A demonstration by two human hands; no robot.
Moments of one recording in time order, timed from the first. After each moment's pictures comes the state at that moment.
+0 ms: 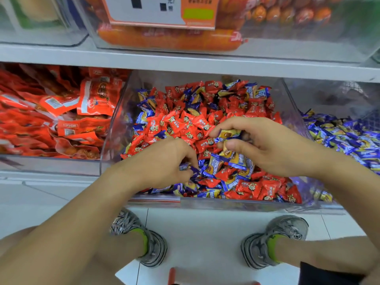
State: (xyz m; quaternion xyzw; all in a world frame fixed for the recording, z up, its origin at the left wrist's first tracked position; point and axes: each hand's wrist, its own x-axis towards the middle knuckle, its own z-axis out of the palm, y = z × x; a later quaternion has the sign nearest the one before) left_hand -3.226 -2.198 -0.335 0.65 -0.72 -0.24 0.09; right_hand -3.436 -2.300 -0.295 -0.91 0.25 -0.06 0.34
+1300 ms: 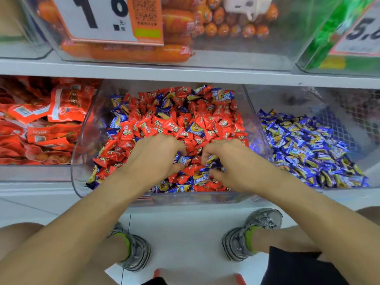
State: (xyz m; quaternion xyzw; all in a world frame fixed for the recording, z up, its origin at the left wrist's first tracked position) left_hand -3.268 -2.211 -0.335 0.70 -0.71 -0.05 0.08; right_hand -3.461 -2.278 -0.323 -0.93 0.31 -0.03 0.17
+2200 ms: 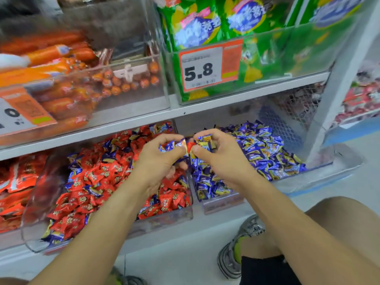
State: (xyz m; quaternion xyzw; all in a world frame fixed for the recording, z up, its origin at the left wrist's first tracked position) left_hand -3.421 -2.268 -0.273 0.62 -0.41 -0.46 0.48; right_hand -3.572 -2.310 -0.304 -0.59 0.42 -0.42 0.54
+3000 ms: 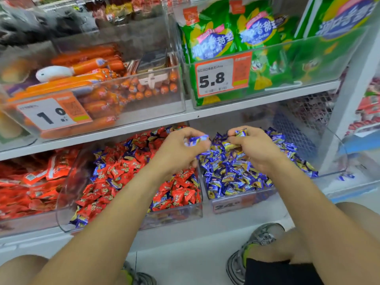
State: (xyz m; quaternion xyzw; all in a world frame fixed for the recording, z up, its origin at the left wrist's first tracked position) left_hand -3.428 -2.271 -0.251 0.64 -0.54 -0.38 0.38; right_hand -3.610 -2.347 -0.292 -0.51 0.50 -0.39 0.58
